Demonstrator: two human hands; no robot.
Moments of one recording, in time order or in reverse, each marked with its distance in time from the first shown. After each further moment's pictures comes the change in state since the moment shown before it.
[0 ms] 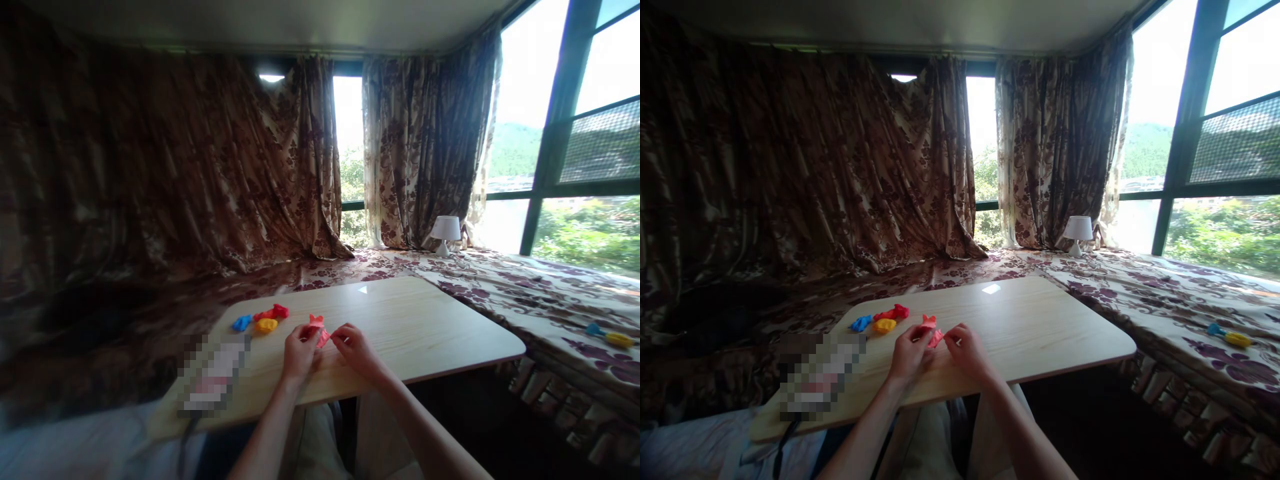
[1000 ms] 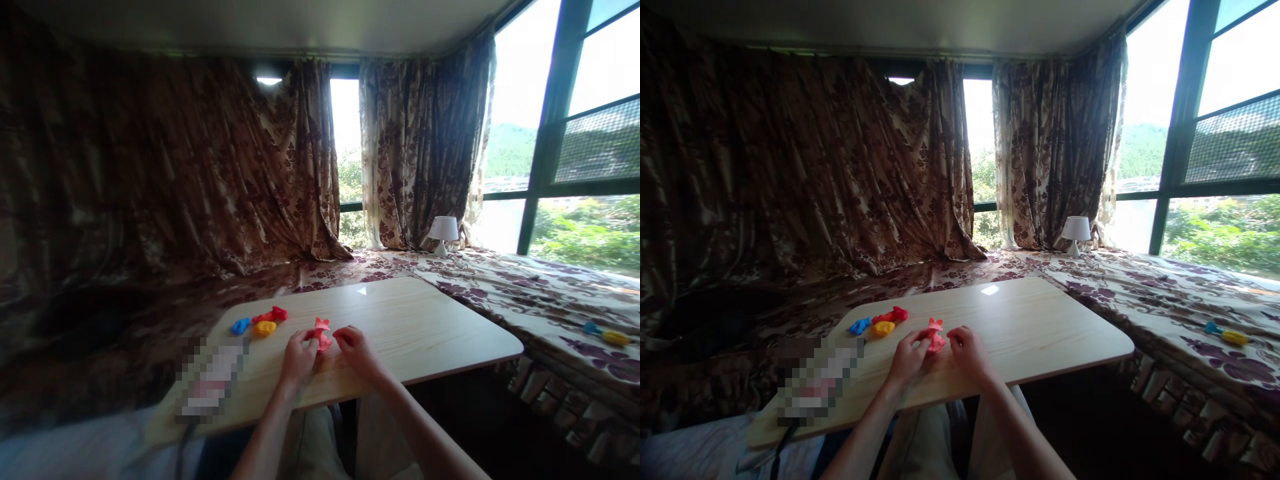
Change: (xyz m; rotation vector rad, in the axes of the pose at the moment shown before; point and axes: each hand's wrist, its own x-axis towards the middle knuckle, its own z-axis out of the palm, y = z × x) left_hand -0.004 0.005 -0.003 0.164 -0.076 0.061; right_hand 0.000 0.007 0.000 -0.069 0.063 0.057
